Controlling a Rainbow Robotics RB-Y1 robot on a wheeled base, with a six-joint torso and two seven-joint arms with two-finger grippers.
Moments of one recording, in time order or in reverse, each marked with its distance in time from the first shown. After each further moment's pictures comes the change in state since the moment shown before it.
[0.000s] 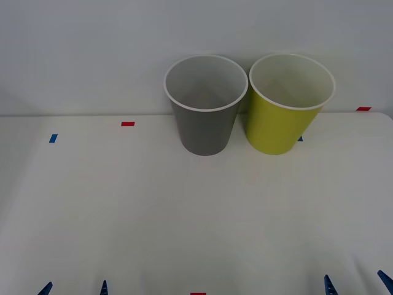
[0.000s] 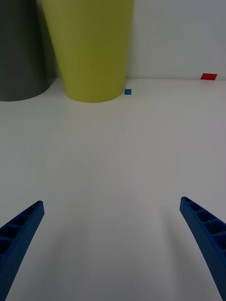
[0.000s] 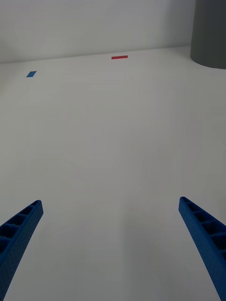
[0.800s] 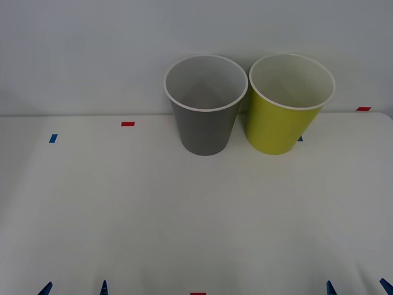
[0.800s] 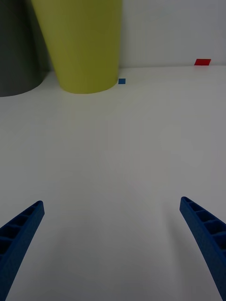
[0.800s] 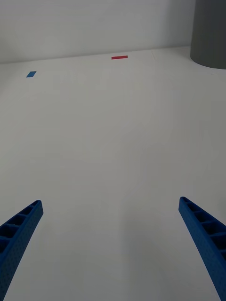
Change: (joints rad) right arm 0.021 0.005 0.002 0.000 -0.012 0.006 -0.016; left arm 0.000 0.000 0.000 0.000 0.000 0.000 0.000
